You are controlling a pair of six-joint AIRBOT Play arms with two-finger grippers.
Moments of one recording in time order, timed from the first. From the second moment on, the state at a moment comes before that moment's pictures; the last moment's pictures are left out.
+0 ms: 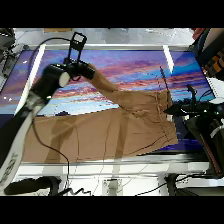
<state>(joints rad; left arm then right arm) -0.39 -1.43 1.55 1.73 -0.65 -1.40 -0.49 -1.50 1.03 -0.71 1.31 0.74</state>
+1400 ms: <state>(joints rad) -0.48 -1.59 1.55 1.54 -0.89 -1.18 -0.51 -1.47 0.91 -0.69 1.26 0.71</state>
